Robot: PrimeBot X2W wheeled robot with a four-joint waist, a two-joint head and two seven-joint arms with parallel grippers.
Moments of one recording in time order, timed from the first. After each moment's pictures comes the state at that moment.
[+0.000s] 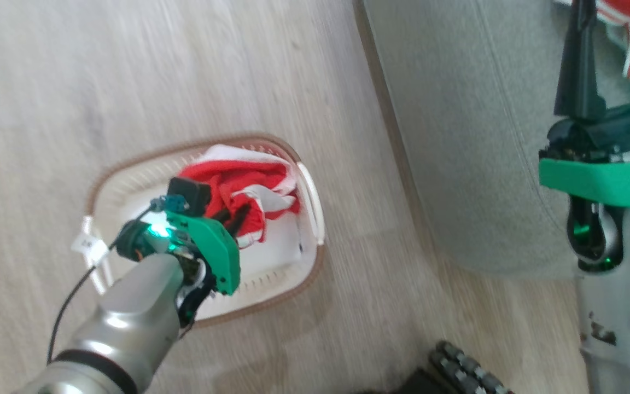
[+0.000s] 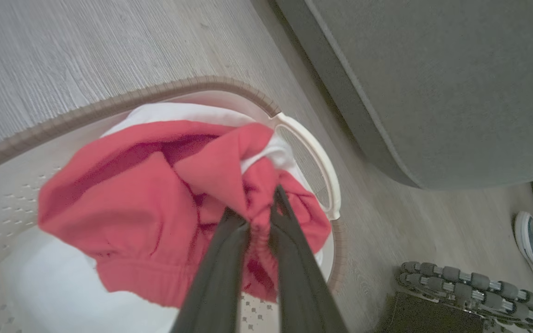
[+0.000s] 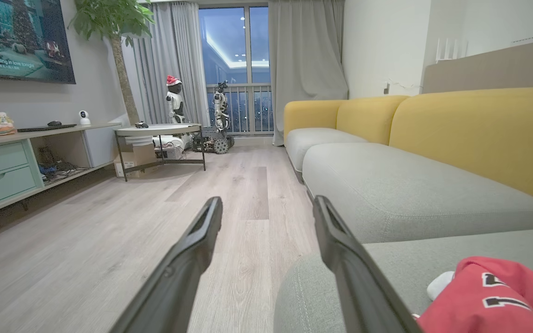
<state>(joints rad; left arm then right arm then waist) -0.73 0.18 -0.99 0.97 -0.82 -0.12 -0.14 -0.45 -0.08 0.01 -0.12 0.26 0.13 -0.26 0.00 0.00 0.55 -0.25</state>
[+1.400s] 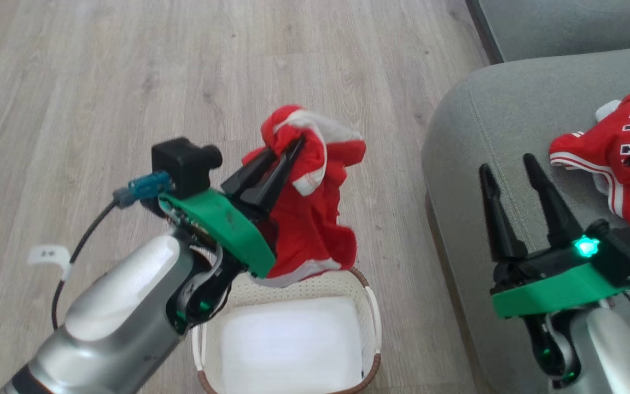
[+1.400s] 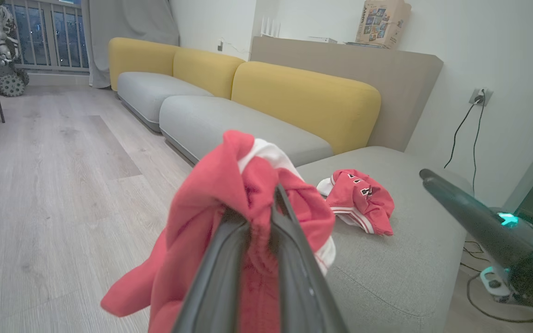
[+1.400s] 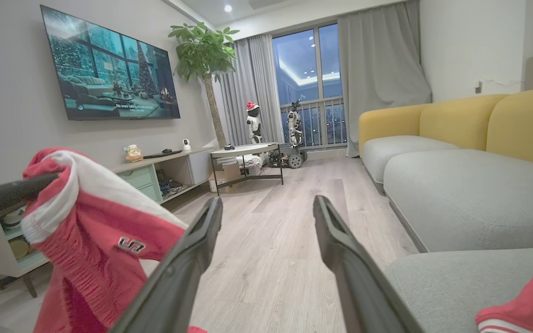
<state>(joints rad) -0.59 0.38 -0.86 0.10 -0.87 0.05 -0.11 -0.11 -0.17 0.15 -0.02 0.37 0.13 -0.24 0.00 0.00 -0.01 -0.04</state>
